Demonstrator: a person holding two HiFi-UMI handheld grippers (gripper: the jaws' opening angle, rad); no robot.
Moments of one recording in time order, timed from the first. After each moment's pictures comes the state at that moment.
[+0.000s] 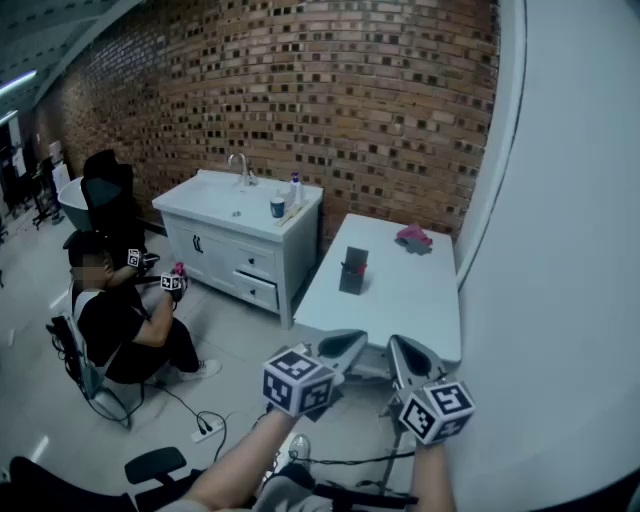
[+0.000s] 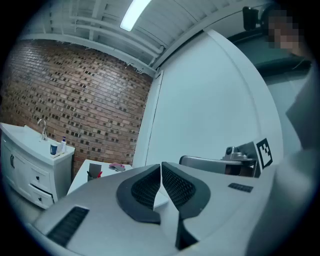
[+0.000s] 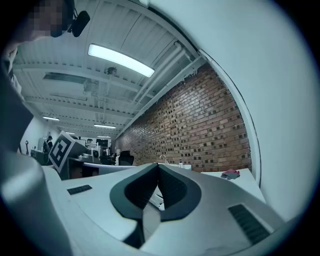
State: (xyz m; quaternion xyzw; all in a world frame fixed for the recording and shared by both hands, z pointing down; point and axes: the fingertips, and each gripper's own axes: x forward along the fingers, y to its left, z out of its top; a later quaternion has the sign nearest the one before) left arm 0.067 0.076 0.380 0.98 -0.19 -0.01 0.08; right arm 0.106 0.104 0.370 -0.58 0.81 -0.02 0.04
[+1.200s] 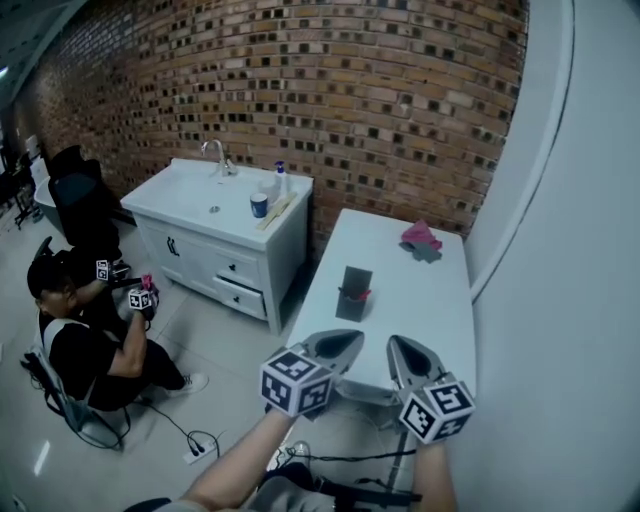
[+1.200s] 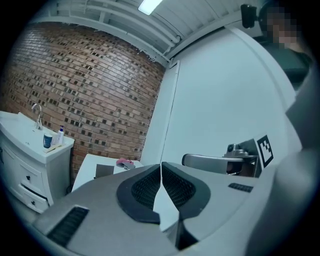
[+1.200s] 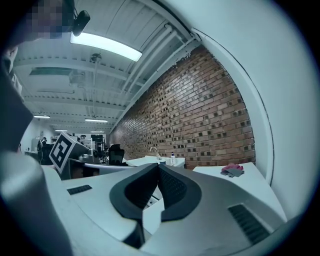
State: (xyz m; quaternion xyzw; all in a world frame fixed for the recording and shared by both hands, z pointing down) left arm 0.118 -0.141 0.415 0.98 -0.18 0.01 0.11; right arm 0.161 -0.109 0.400 -0.60 0.80 -0.07 0.01
